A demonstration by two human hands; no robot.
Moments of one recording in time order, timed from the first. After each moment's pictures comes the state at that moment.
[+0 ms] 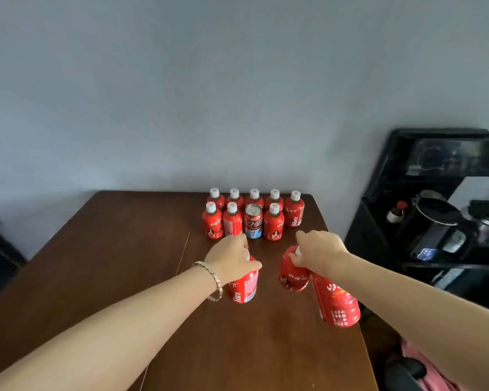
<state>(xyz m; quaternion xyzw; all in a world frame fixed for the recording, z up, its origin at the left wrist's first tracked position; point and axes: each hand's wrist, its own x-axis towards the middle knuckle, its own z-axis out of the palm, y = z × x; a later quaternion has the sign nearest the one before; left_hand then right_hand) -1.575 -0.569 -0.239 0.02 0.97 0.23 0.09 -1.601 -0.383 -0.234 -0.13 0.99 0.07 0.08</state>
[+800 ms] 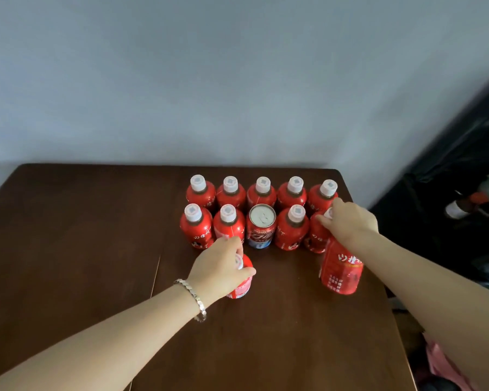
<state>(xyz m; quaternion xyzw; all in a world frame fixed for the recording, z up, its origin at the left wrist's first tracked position) -1.779 -0.619 -0.359 0.04 0.96 0.24 0.12 -1.861 -0.378 -0.357 0.07 0.99 -0.01 0.09</state>
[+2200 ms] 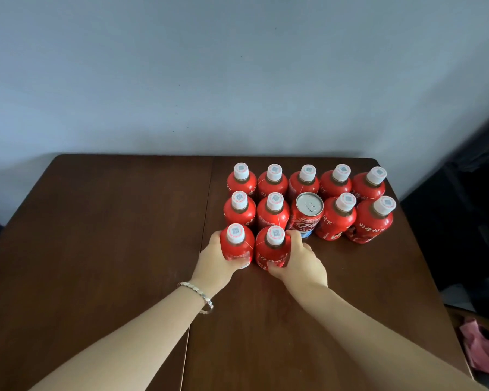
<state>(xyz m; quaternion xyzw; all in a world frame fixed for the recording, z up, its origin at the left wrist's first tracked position) -1.765 -0.710 -0.412 -0.16 0.85 0.49 0.14 -1.768 -0.545 -0.405 0.10 0.94 -0.28 0.17</state>
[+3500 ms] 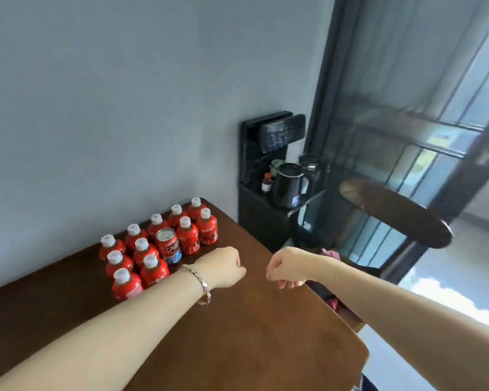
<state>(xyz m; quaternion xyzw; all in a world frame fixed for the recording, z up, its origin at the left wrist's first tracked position) -1.631 -0.579 -0.229 0.35 0.90 0.11 0.24 -1.546 -0.438 -0.223 0.25 0.88 -0.32 0.25</state>
